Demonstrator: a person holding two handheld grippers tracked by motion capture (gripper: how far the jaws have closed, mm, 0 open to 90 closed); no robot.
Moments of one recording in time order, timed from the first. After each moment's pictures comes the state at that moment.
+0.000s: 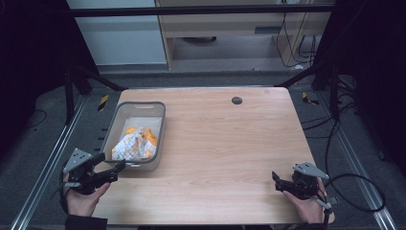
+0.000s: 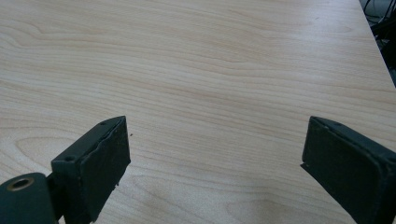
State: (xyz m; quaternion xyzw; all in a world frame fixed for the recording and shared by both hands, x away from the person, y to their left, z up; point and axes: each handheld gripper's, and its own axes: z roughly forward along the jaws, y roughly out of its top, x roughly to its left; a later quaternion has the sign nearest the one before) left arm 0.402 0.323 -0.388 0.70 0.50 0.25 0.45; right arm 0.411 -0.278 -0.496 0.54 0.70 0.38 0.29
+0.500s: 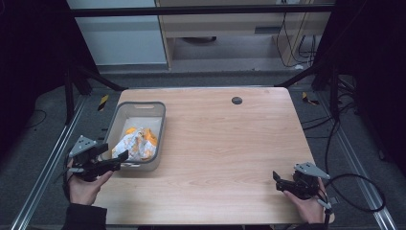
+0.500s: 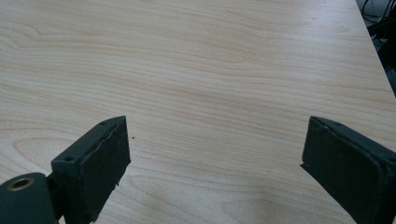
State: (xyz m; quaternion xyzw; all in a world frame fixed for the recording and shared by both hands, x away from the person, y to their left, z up) left arm 0.429 0.317 -0.372 0.72 0.49 0.24 0.43; right arm 0.411 -0.280 -0.495 0.54 0.70 0.38 0.29
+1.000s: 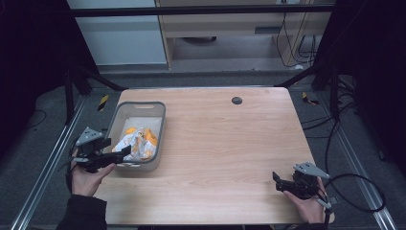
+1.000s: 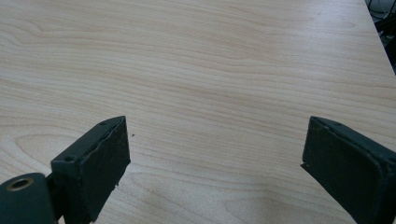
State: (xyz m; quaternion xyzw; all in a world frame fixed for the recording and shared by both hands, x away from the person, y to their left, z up) left arm 0.452 0.312 -0.364 0.74 0.49 0.23 0.40; right arm 0.411 -0.280 -0.496 0.54 0.70 0.38 0.28
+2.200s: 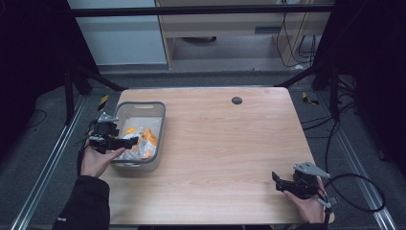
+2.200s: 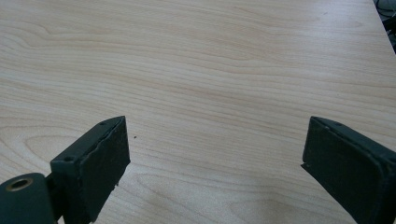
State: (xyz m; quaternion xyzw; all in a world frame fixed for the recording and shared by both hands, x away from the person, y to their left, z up) left arm 0.509 0.297 -0.367 0.78 0.50 0.20 0.31; right arm 0.412 -0.280 -0.496 0.53 0.70 0.38 0.27
